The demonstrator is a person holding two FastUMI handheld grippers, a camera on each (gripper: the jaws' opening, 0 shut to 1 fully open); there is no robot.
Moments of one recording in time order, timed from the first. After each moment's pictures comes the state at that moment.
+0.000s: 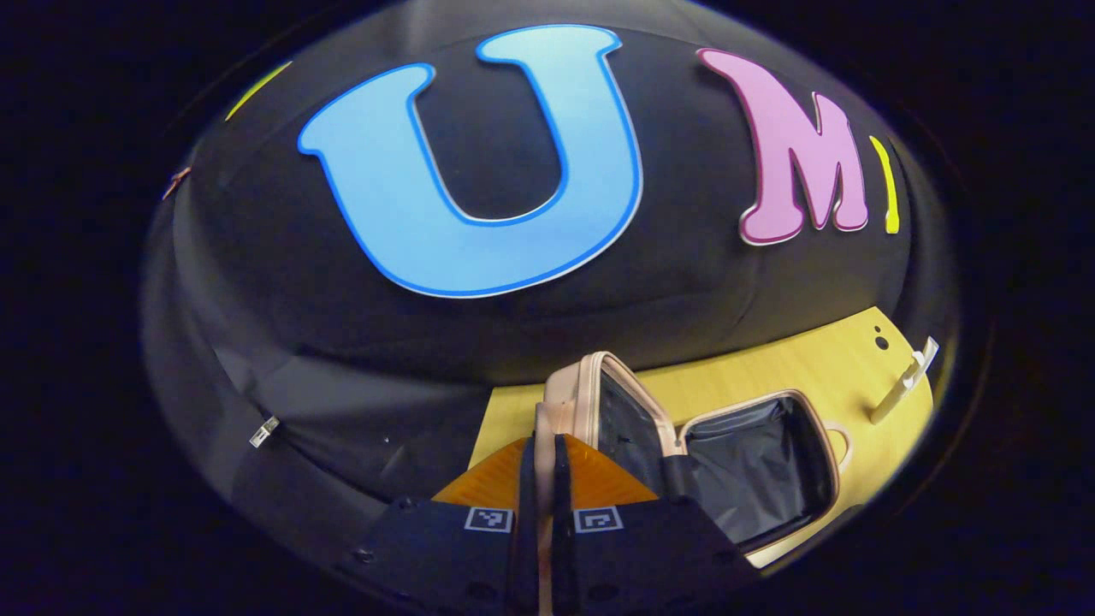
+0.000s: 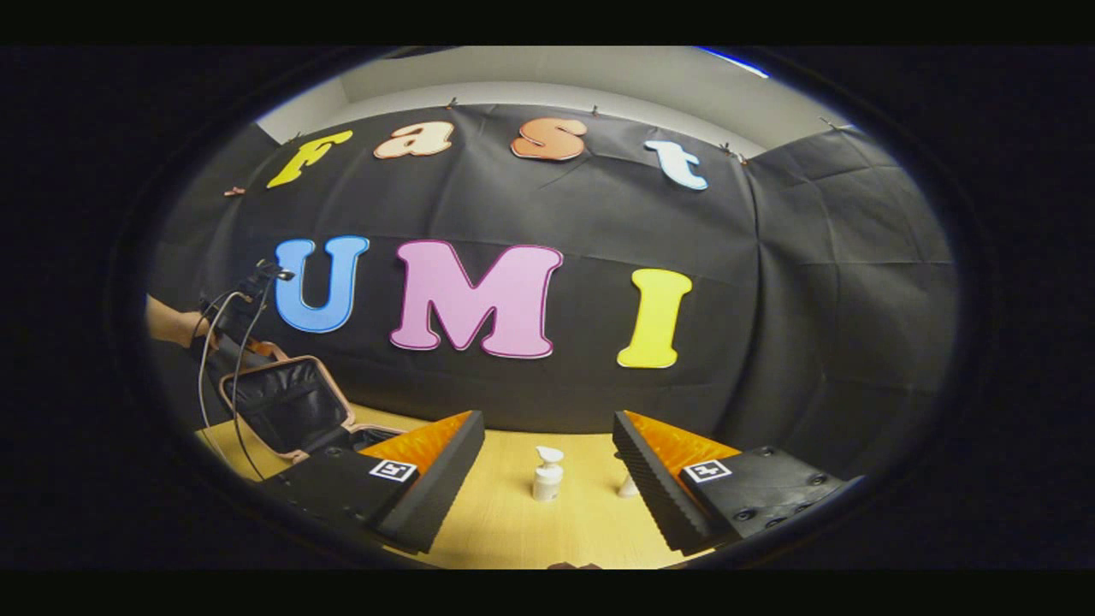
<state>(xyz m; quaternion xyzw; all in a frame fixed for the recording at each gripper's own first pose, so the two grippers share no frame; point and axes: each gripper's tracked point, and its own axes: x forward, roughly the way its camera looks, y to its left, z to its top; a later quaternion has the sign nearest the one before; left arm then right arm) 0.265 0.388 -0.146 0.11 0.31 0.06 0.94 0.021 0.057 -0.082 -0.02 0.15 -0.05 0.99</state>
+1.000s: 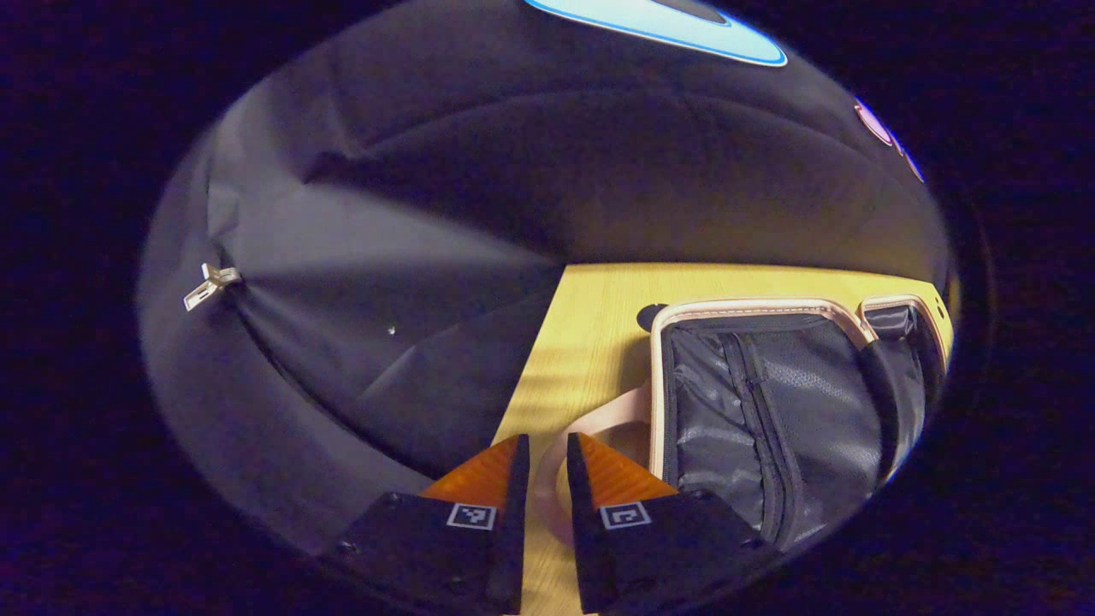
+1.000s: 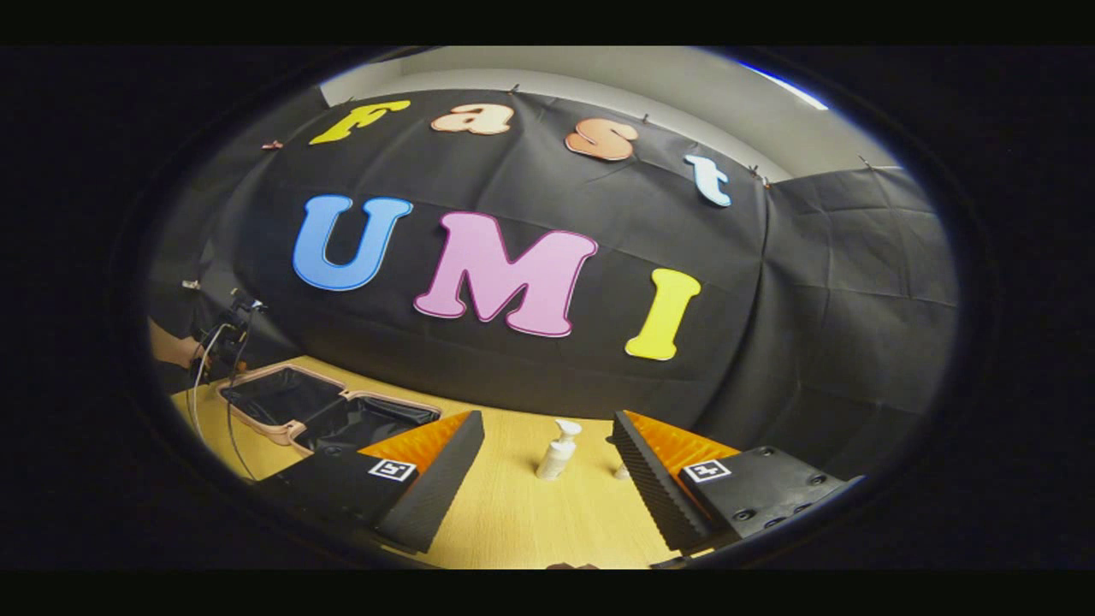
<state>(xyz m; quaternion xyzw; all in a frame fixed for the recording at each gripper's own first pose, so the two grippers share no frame) 0.228 0.532 -0.331 0.05 0.35 0.15 0.92 -0.018 0.122 -0.108 -0.08 0.16 -0.06 0.98</state>
